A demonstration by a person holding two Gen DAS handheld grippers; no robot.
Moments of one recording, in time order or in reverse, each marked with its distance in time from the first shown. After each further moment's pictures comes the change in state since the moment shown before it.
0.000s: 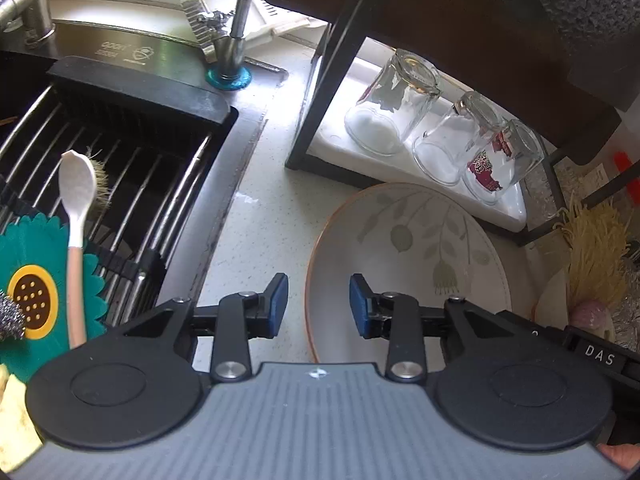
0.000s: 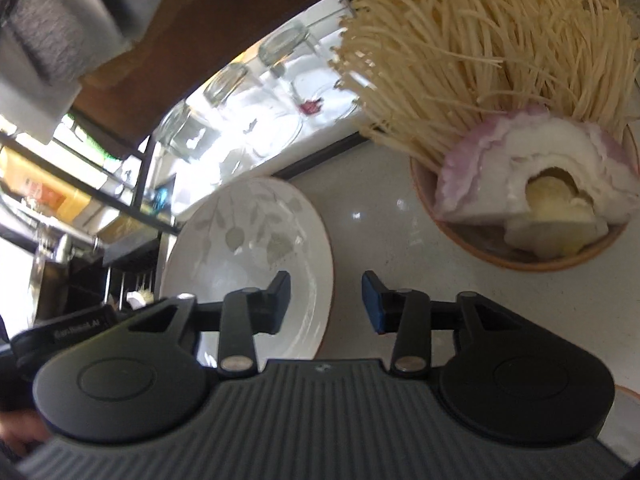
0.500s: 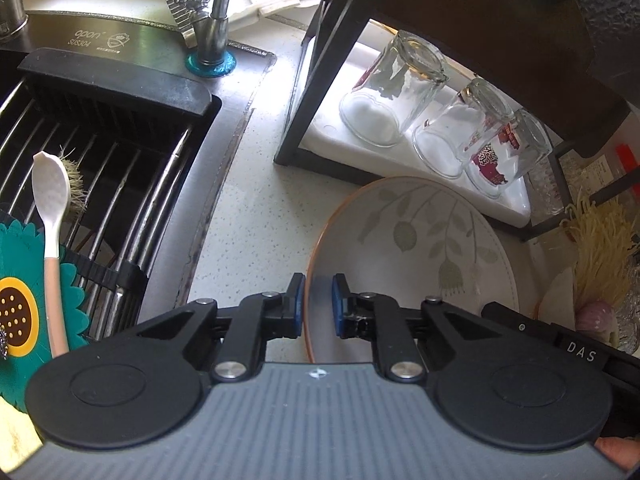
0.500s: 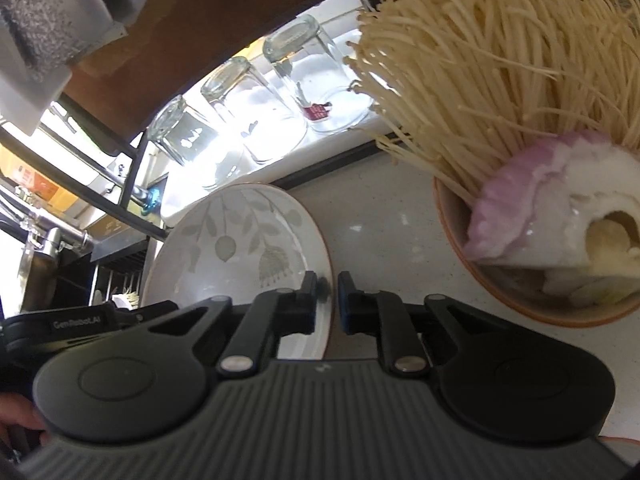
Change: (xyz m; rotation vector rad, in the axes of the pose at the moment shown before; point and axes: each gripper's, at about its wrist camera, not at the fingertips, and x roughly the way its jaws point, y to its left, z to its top) left arm 0.022 0.005 0.010 0.022 0.050 -0.032; right arm 0.022 0.003 0.005 -0.063 0.001 0.001
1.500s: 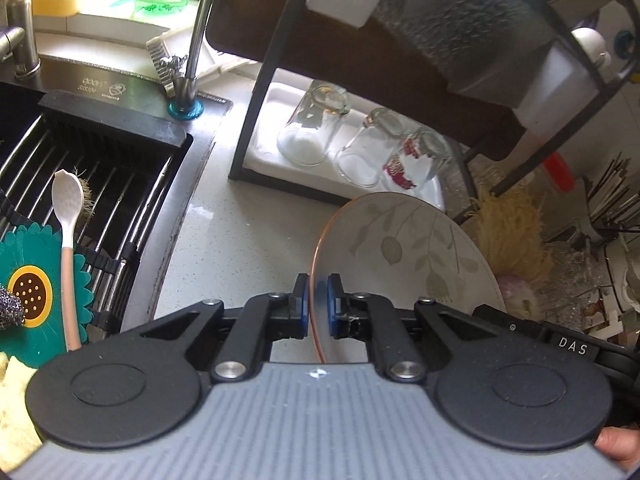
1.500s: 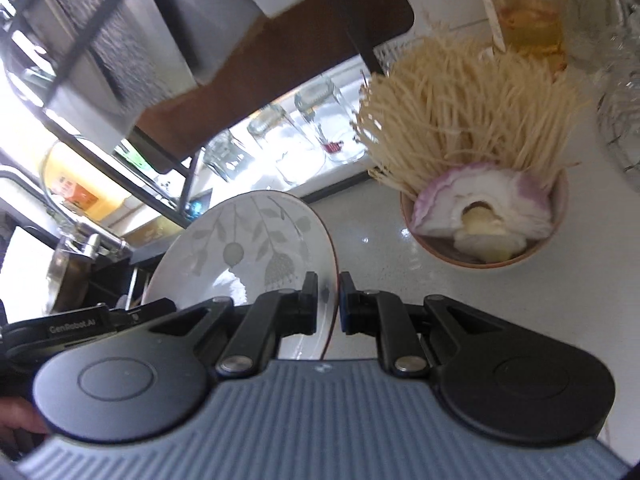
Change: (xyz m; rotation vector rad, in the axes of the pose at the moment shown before) left arm -0.099 -0.041 -0.040 0.037 -0.115 -0.073; right arm -0.095 -0.004 -0.009 -0.008 -0.077 0.050
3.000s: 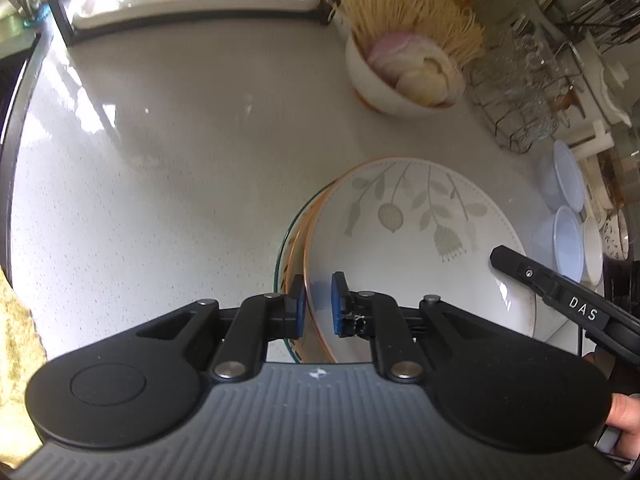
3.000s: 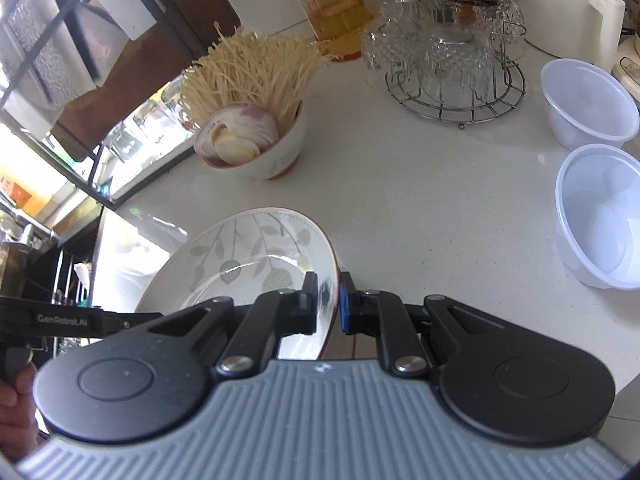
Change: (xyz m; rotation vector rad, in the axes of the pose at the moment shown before) left arm 0.055 -0.114 -0.100 0.255 0.436 -0.032; right arm -0.102 -0.098 -0.080 0.077 -0.009 -0.254
